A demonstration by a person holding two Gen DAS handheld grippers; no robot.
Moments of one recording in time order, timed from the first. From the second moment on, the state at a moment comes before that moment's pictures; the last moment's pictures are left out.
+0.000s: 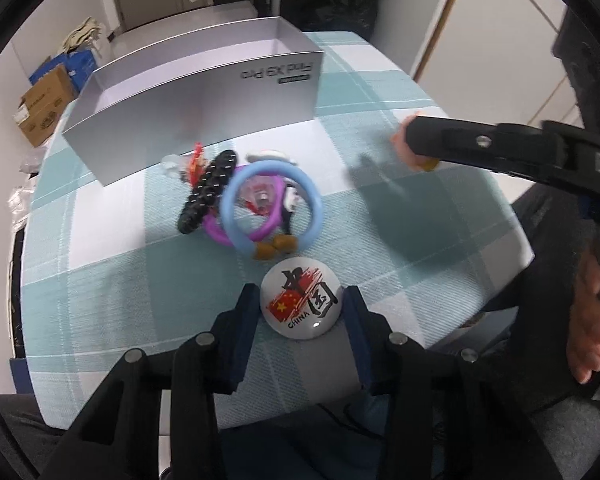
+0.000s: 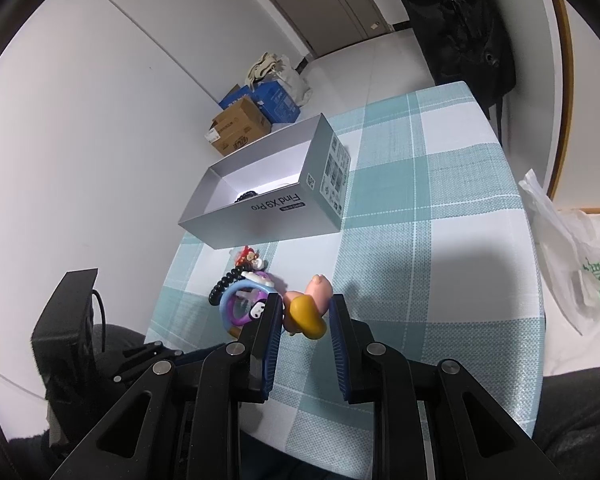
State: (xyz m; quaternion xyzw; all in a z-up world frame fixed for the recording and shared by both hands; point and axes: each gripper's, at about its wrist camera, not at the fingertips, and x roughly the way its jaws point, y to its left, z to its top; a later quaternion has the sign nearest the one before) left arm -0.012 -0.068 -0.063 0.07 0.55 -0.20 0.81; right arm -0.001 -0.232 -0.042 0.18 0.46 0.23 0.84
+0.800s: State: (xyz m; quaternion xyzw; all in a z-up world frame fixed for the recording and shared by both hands) left arm 0.036 -0.011 0.020 -0.05 0.46 -0.21 0.86; right arm 0.020 -0.220 -0.002 0.21 0.40 0.28 0.85
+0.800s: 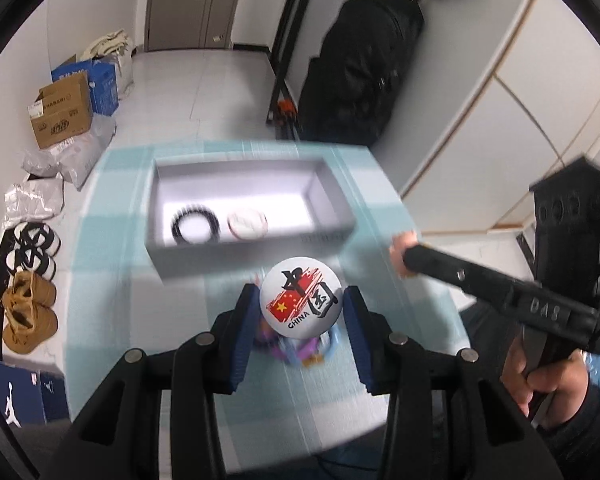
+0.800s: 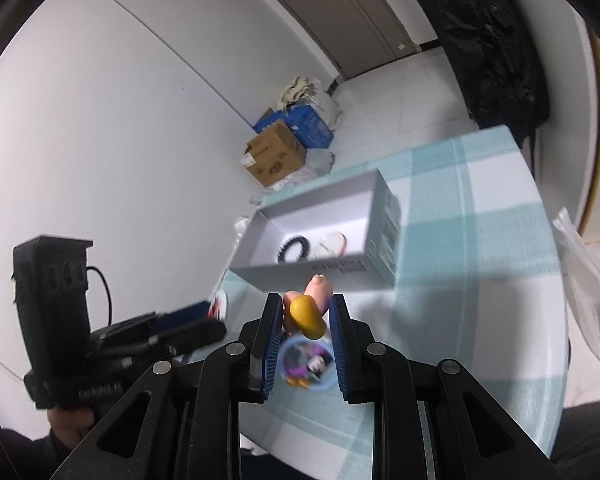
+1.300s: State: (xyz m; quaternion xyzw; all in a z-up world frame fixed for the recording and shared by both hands) left arm 0.106 0.007 0.005 -0.06 0.46 -0.19 0.87; right arm 0.105 -0.177 0.019 0.18 0.40 0.31 0.84
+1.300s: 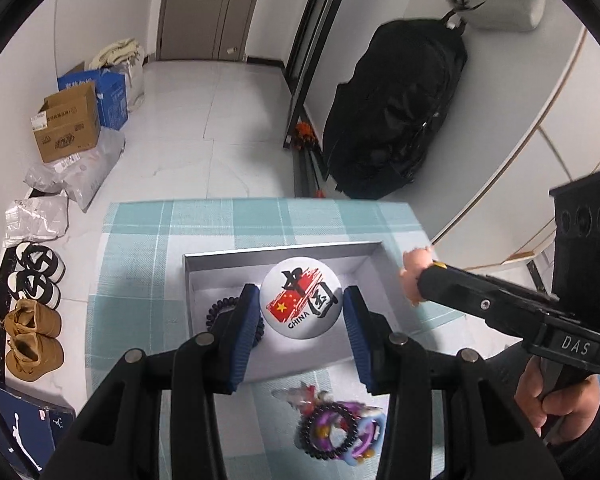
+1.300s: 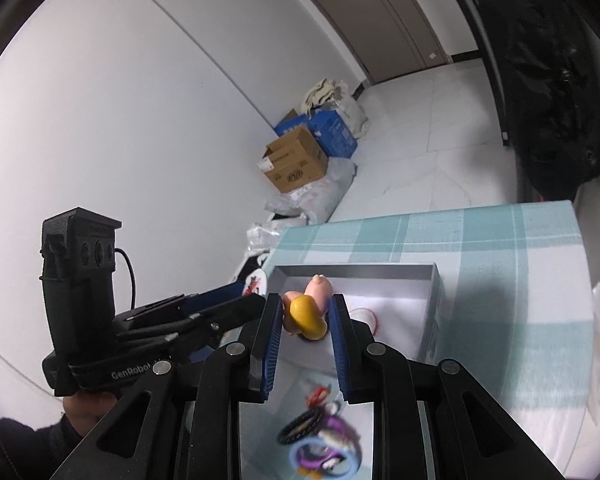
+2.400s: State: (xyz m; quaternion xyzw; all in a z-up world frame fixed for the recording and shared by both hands) left arm 0.130 0.016 -0.015 -0.11 0.49 -0.21 0.84; right arm 0.127 -0.178 -0.011 0.16 0.41 0.30 0.85
